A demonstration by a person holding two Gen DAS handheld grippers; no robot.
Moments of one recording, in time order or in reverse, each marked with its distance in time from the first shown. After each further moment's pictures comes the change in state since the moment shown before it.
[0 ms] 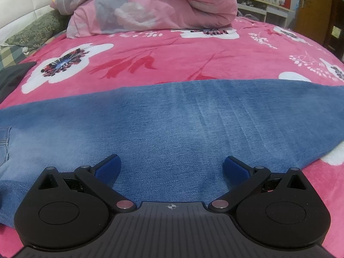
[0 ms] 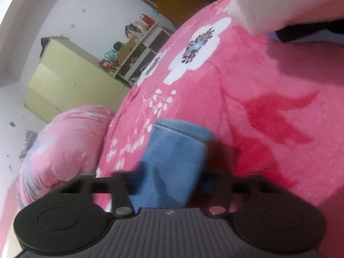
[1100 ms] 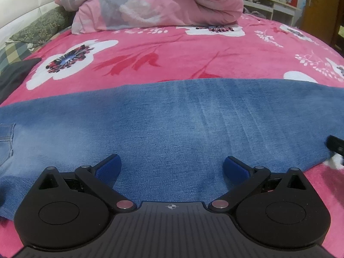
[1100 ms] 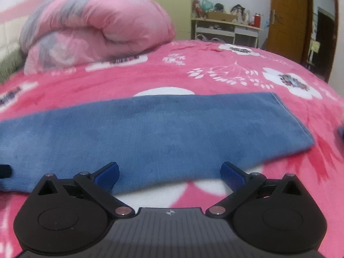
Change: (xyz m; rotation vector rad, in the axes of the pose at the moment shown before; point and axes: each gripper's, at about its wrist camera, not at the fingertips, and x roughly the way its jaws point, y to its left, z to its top) left arm -0.001 -0.004 0.003 -0.022 0.029 0.036; right arm -0.054 0.124 -0.171 -0.937 0.163 -0.128
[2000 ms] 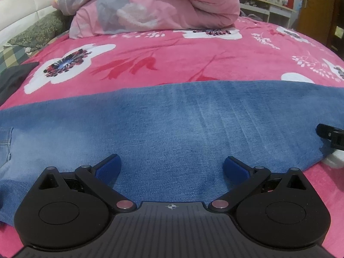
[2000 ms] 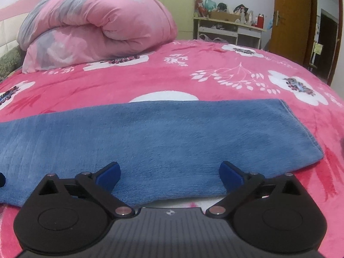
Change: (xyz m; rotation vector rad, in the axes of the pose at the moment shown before) left arm 0.001 0.000 -0.001 0.008 -0.022 -0.007; right arm 0.027 0.008 0.016 -0.048 0.021 -0.021
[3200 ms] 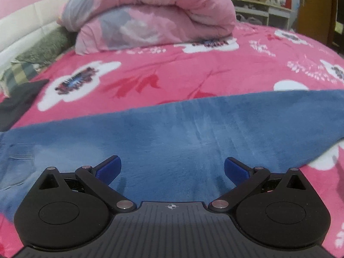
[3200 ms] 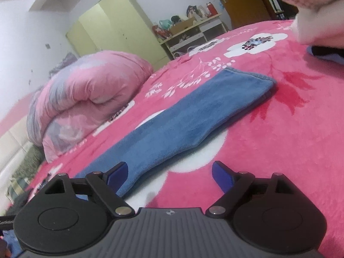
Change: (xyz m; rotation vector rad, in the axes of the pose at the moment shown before) left arm -0.024 -0.010 0.011 0.055 -0.025 0.047; right arm -0.063 -0.076 -0.059 0.524 -0.170 0.178
